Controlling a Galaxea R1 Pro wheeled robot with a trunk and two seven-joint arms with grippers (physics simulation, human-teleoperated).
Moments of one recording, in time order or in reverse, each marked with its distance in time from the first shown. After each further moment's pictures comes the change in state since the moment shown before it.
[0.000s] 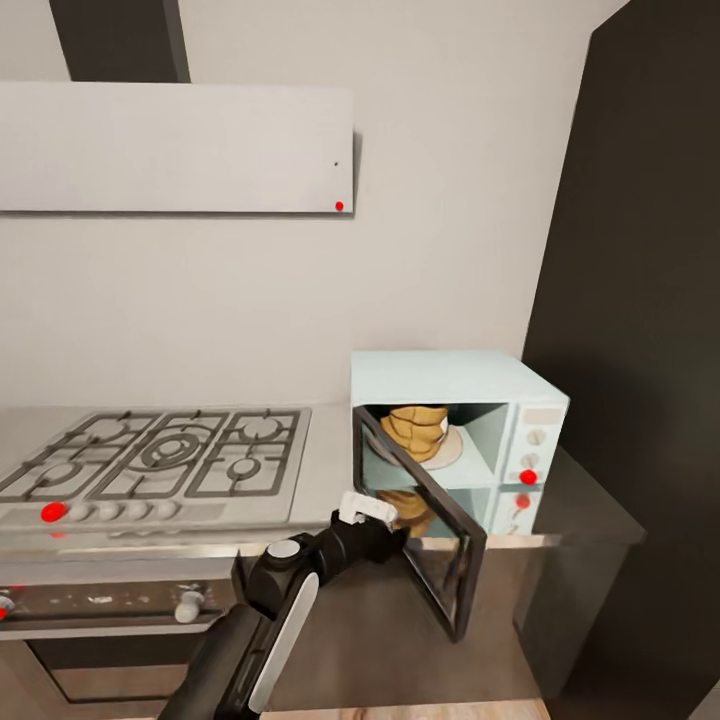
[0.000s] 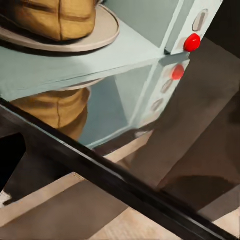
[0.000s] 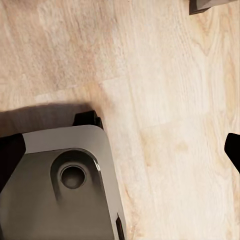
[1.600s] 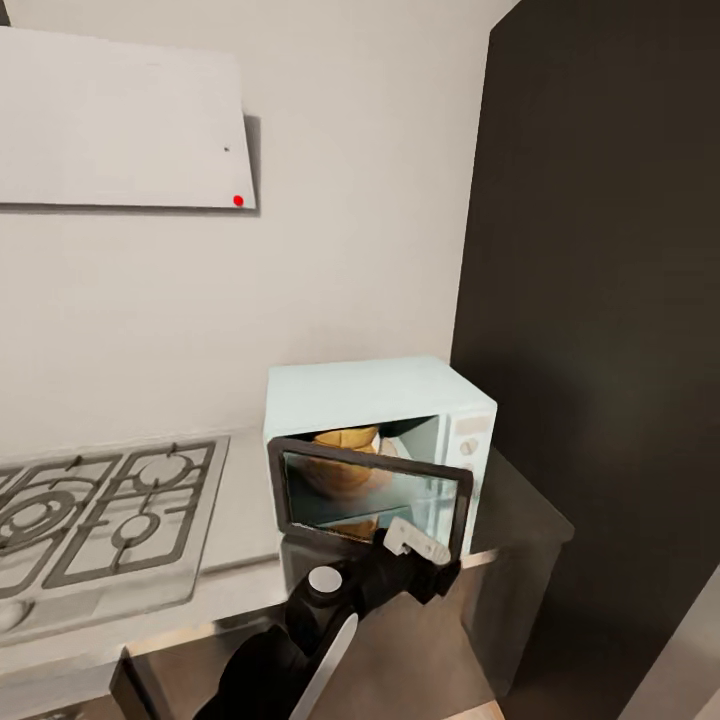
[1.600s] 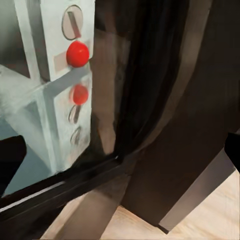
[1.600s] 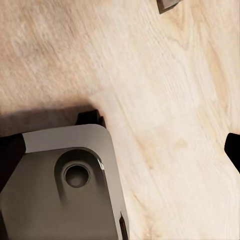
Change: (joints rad) left arm -0.001 0.000 -0.220 0.046 -0.007 -0.096 0.008; right arm 0.000 0.008 0.000 0.000 -0.003 0.001 -0.001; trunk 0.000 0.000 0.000
